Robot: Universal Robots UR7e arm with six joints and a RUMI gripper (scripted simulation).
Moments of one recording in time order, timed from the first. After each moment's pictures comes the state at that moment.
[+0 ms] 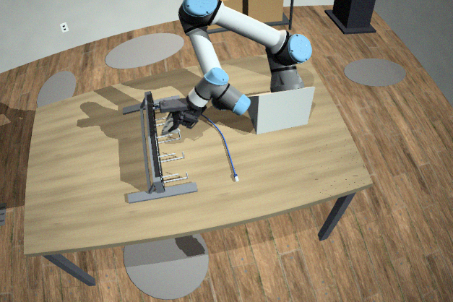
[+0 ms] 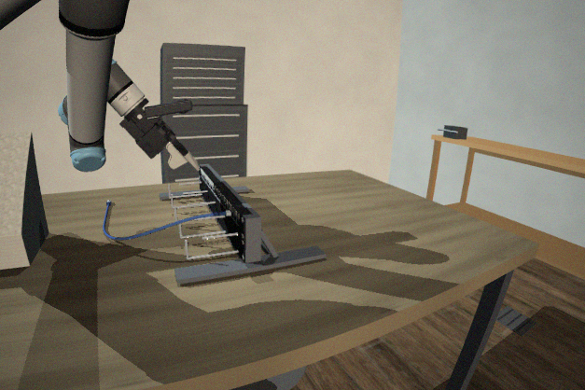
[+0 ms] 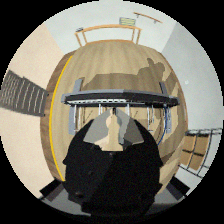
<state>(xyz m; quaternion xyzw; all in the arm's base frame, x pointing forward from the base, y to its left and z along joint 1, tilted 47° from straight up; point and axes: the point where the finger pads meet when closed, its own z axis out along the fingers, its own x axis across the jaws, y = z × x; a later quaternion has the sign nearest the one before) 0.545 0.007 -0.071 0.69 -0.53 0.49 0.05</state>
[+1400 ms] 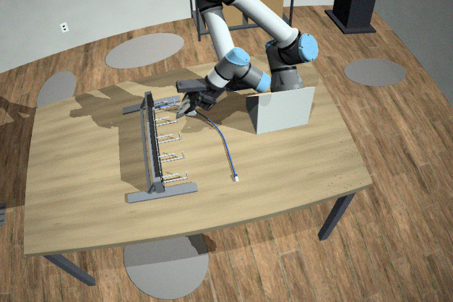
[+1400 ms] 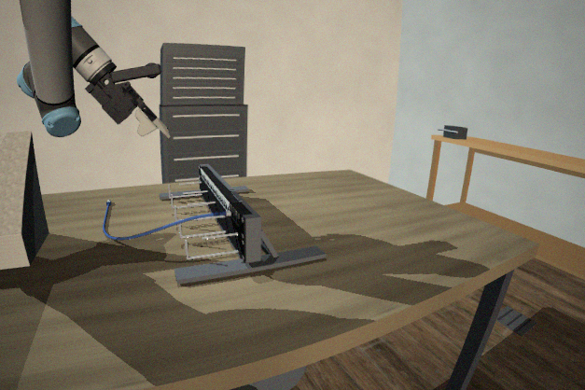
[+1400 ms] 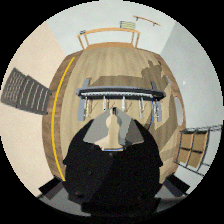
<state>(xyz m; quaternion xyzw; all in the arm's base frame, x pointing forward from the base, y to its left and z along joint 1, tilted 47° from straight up) 0.475 0.073 -0.013 0.69 -0.52 0.50 0.04</state>
